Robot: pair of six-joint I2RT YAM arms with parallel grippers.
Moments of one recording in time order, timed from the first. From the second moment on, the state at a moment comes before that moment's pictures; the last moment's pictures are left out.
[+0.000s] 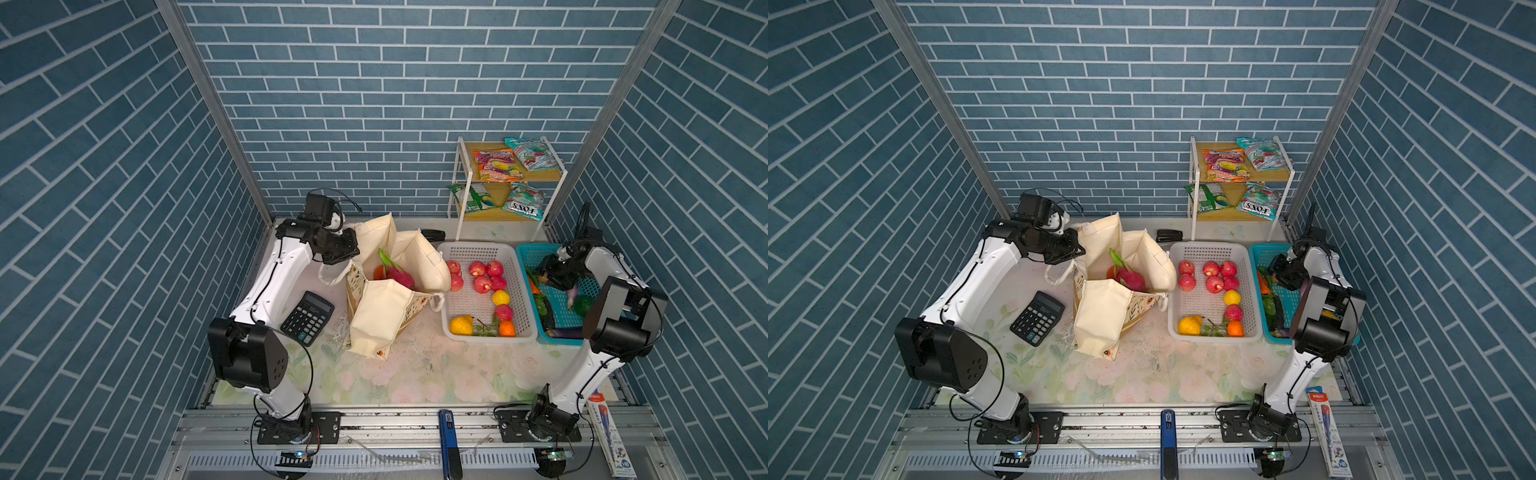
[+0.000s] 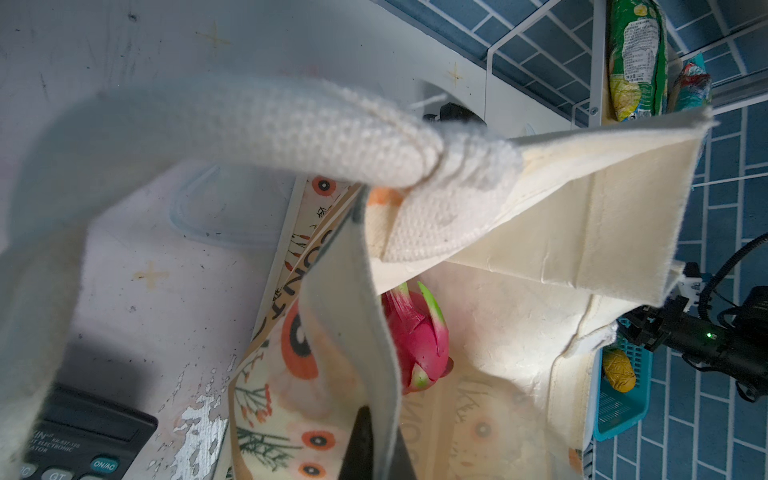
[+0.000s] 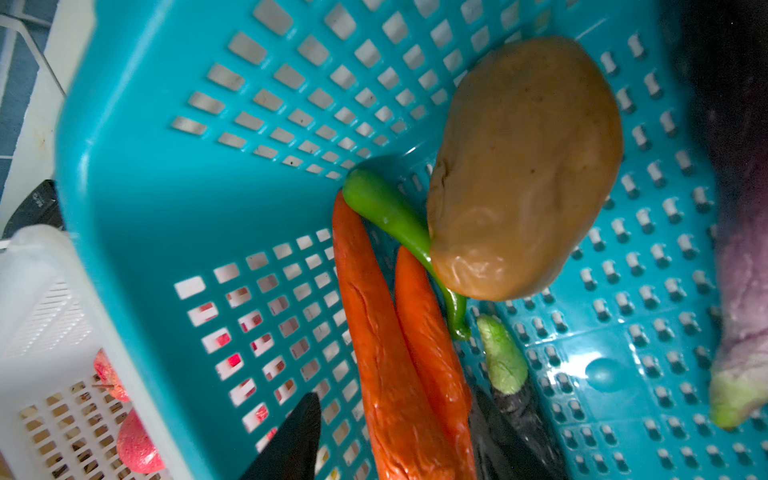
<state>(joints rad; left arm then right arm) -0.20 1.63 1.62 -0.97 0.38 -0.48 -0.31 1.89 1.46 -0.85 -0.35 0.22</state>
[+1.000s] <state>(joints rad) -0.20 1.63 1.63 -0.97 0.37 -0.48 -0.26 1.96 1.45 -0.92 -0.28 0.18</state>
